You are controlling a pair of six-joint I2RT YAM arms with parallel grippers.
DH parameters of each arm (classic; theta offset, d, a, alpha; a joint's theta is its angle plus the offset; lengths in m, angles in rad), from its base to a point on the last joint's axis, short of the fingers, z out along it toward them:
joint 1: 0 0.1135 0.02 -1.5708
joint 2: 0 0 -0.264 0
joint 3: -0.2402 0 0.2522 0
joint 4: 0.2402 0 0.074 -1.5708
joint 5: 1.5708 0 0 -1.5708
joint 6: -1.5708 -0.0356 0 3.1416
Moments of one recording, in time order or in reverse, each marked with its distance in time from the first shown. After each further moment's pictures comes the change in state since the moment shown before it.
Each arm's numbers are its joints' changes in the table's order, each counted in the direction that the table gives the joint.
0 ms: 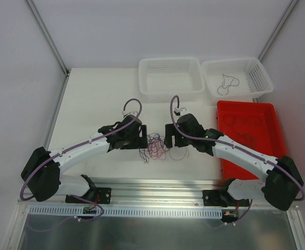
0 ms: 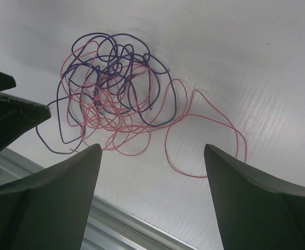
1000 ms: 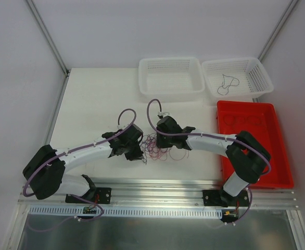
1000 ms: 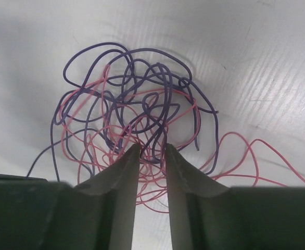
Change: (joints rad) left arm -0.046 0.008 0.144 -0.007 0.096 0.409; right arm 0.083 0.435 -0.095 -0.204 -0.005 -0.124
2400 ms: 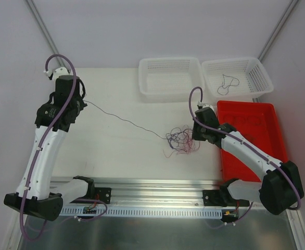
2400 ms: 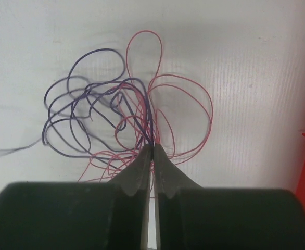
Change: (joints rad) left arm 0.613 -0.225 -0.695 0.476 -0.488 -0.708; right arm -0.363 -0.415 0.113 0.304 0.072 0.134
